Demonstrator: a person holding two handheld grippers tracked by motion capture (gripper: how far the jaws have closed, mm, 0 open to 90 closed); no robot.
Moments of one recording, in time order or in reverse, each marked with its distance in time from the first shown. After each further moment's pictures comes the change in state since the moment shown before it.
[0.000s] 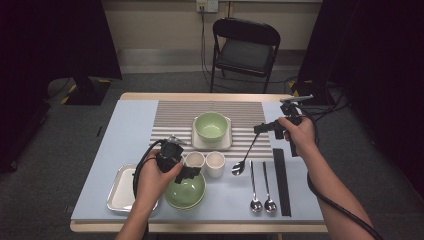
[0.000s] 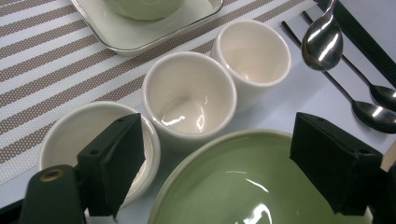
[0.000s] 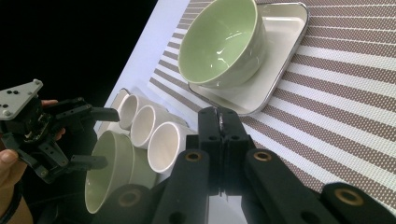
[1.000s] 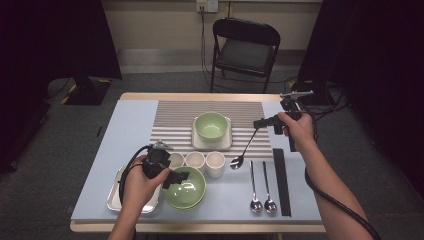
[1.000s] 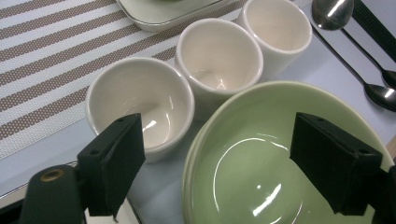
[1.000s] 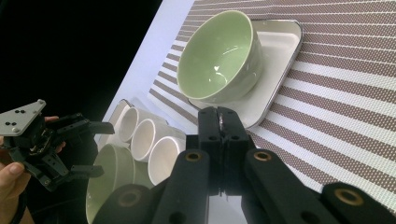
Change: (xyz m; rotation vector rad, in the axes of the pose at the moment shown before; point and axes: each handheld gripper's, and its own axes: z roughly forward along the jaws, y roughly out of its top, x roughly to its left) left arm 0.016 -0.025 -0.017 -0.009 0.017 -0.019; right arm 0.000 0.012 -0.001 -0.021 -0.005 0.008
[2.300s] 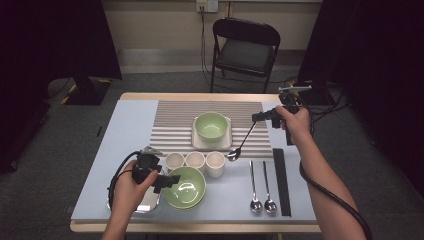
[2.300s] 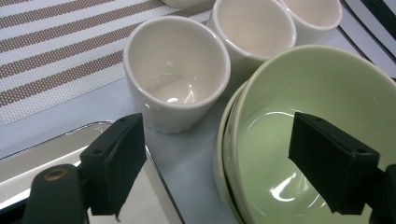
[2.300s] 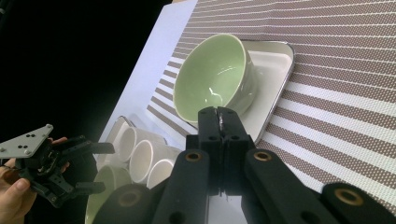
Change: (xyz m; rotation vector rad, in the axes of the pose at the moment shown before) left arm 0.019 -0.024 -0.005 0.000 0.003 -0.056; right arm -0.003 0.018 0.005 -0.033 -0.013 0.027
